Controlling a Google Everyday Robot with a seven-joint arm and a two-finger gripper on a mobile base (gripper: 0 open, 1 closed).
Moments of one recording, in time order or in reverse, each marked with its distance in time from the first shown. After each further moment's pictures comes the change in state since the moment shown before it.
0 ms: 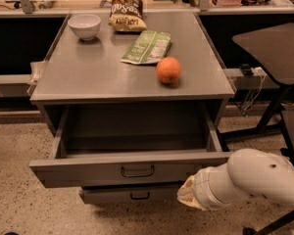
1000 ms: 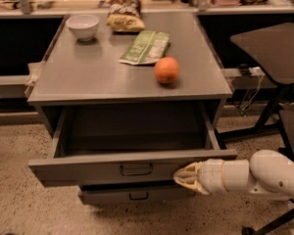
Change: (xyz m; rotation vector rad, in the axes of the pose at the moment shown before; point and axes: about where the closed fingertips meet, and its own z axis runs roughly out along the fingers) arm 0.005 -0.060 0.017 0.128 -0.417 0.010
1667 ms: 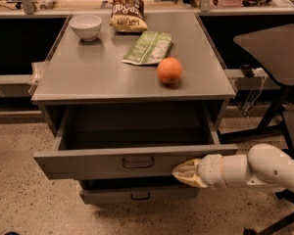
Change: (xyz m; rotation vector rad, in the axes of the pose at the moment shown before) arm 0.004 -0.016 0.014 -0.059 -0.090 0.158
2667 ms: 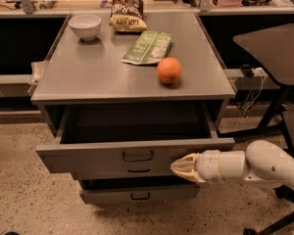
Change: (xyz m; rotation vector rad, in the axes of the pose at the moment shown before) arm -0.009 -0.013 0.006 0.017 -0.019 -0.018
